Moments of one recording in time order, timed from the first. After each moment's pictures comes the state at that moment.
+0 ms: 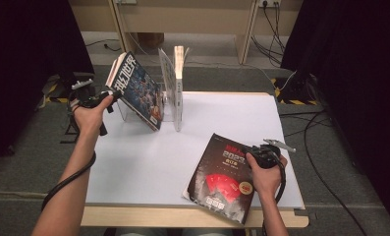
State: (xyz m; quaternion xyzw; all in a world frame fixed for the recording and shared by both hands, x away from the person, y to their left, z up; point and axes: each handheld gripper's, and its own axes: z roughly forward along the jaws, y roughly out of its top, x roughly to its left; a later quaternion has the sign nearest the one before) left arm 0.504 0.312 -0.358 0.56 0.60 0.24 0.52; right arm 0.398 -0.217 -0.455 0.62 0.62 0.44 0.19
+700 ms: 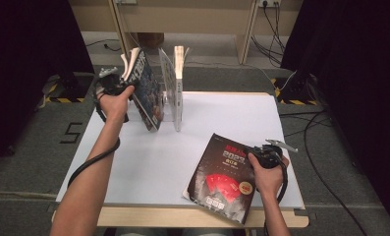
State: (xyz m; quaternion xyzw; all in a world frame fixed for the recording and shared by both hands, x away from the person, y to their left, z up) left arm 0.540 0.244 -0.342 0.57 0.55 0.27 0.54; right arm 0.399 -0.223 -0.458 0.63 0.62 0.44 0.18
